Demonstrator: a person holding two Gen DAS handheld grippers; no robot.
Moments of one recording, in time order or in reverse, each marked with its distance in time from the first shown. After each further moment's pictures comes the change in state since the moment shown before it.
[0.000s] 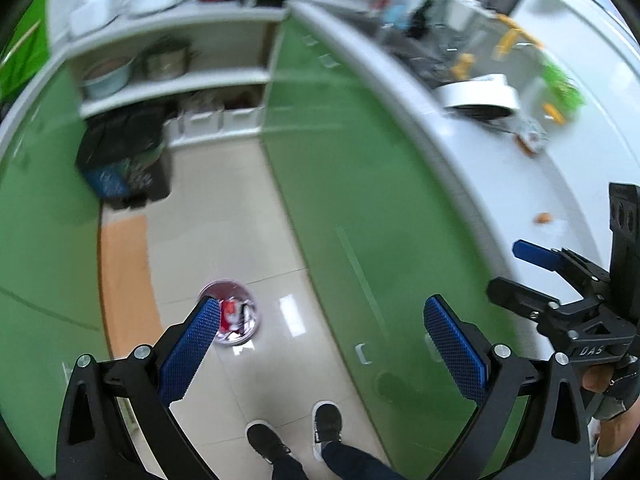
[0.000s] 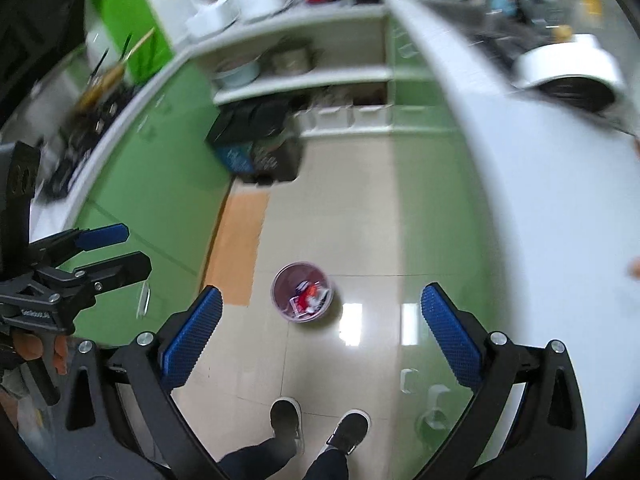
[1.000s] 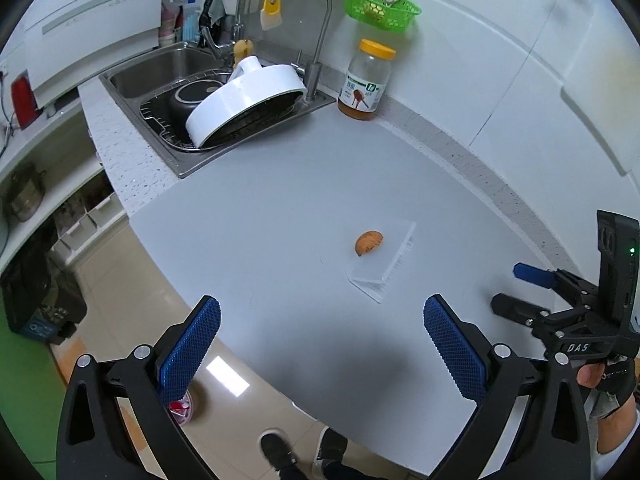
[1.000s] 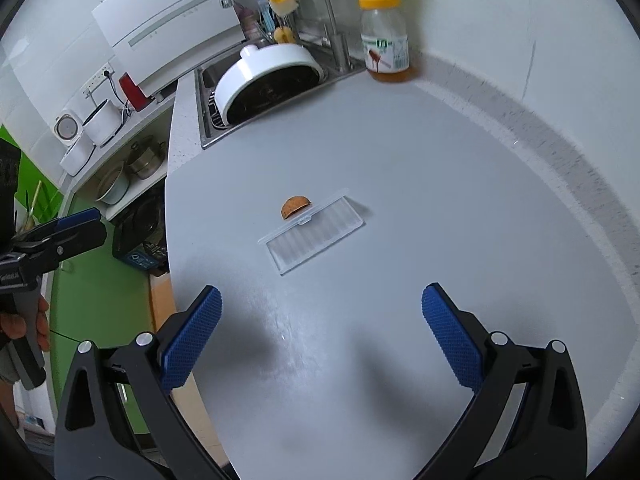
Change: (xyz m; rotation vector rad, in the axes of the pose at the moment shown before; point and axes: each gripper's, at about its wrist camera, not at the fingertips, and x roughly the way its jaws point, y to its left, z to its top) left arm 0.053 -0.296 0.087 0.438 0.052 -0.194; right arm -0.131 -0.263 -0.071 0.454 -0.108 -0.187
